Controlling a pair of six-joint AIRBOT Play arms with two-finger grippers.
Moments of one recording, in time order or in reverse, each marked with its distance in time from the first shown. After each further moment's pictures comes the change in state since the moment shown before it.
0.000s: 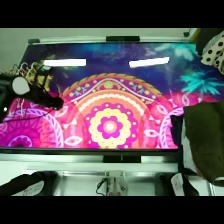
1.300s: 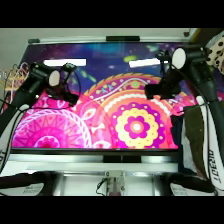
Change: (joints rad) left arm -0.173 -0.238 0.198 0.166 -0.076 -0.077; right arm 1.099 -0.579 0.187 -0.152 0.151 0.171
